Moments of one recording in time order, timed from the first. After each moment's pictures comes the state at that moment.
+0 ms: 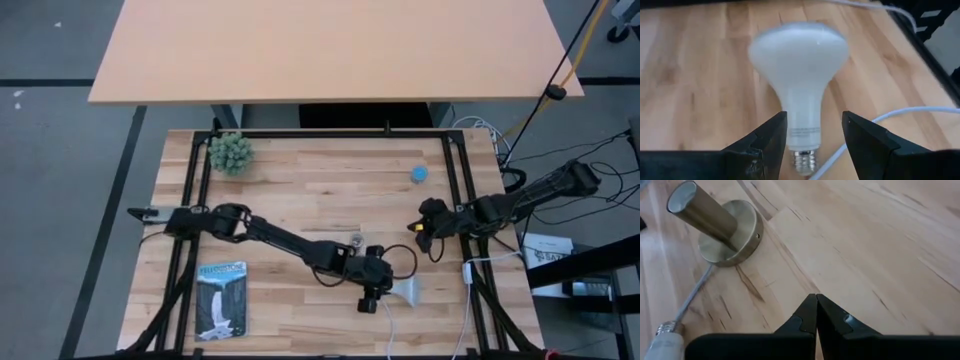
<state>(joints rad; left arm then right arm) -0.27 2.39 1.91 -0.16 -0.01 -0.05 0.31 0.61 0.25 -0.48 0.34 0.91</state>
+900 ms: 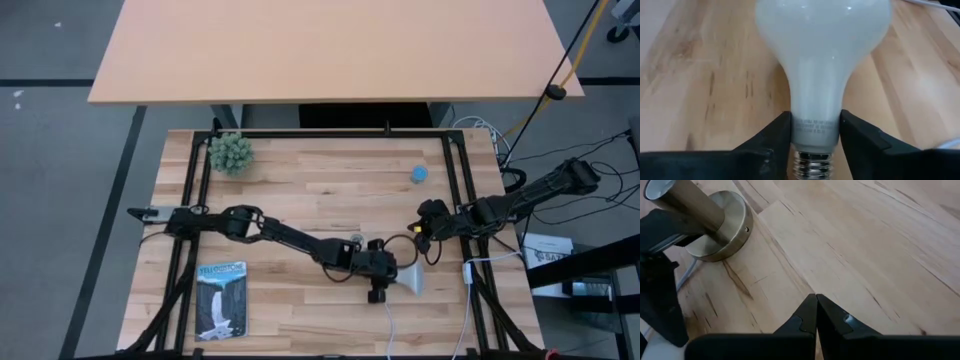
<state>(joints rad) -0.23 2.51 1.95 -0.07 -0.04 -0.16 0.32 0.67 0.25 -0.47 0.37 0.91</state>
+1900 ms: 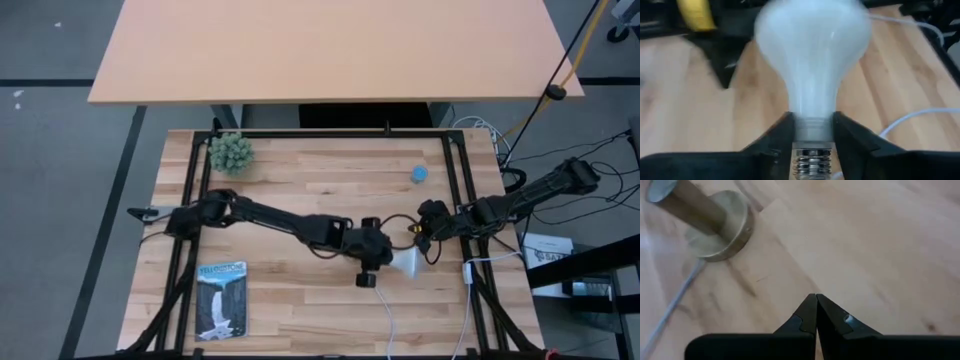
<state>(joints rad) -0.18 2.22 1.94 -0.42 -0.05 0.02 0.33 0.67 0.25 -0.47 0.34 0.96</state>
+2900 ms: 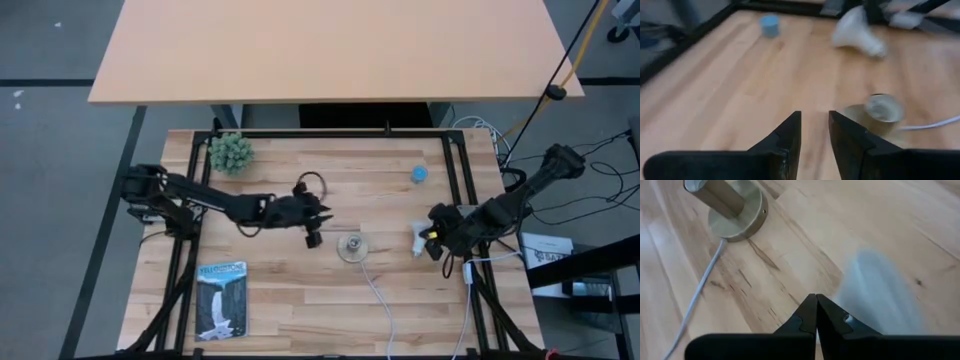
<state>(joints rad) -0.07 1.59 0.84 0.27 -0.26 -0.15 0.60 0.68 0.45 -0.82 0.45 1.26</state>
